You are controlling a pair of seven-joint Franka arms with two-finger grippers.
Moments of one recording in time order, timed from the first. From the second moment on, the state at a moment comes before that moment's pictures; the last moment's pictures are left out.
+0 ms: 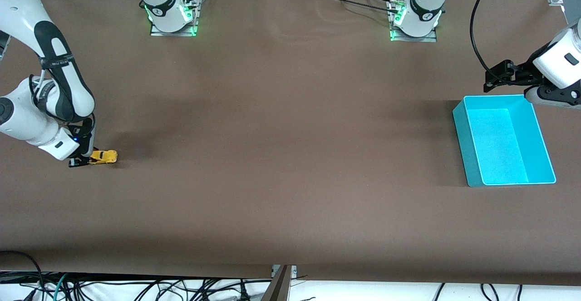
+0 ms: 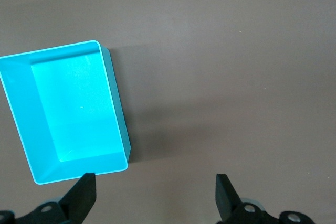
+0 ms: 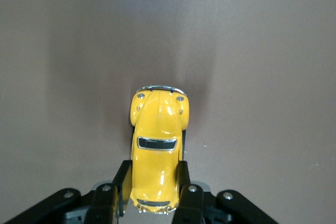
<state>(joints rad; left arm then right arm) -0.03 0.05 0.00 -1.56 -0.01 1.53 0.09 -0.31 0.55 0.02 -1.91 -0.03 2.54 -1.97</state>
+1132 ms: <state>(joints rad) -0.03 0.05 0.00 -1.56 -0.01 1.53 0.09 -0.31 0.57 0.07 -1.82 -0.01 2.48 -1.97</state>
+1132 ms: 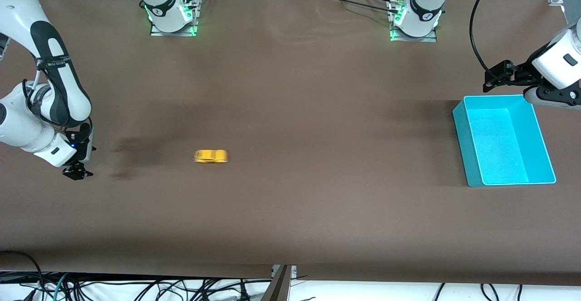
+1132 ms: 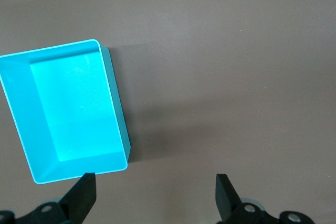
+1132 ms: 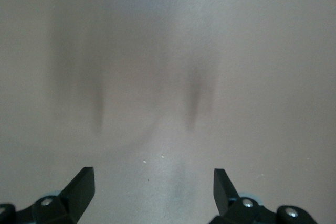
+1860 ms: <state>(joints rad) -0.03 0.05 0.00 -1.56 -0.01 1.53 0.09 -0.31 0.55 0.08 -1.69 0.13 2.31 -1.80</state>
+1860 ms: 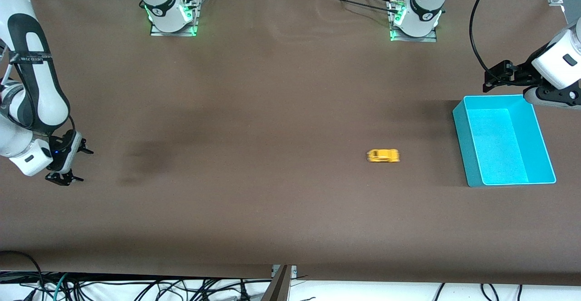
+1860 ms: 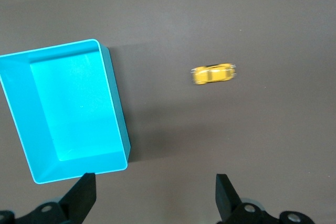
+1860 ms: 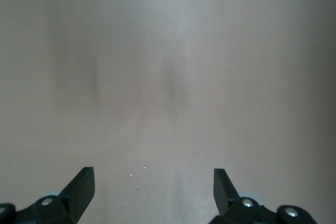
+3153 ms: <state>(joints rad) -0.02 0.25 0.00 -1.58 -0.01 1.53 0.39 -0.04 0.45 0.09 -1.44 0.09 1.89 -0.56</state>
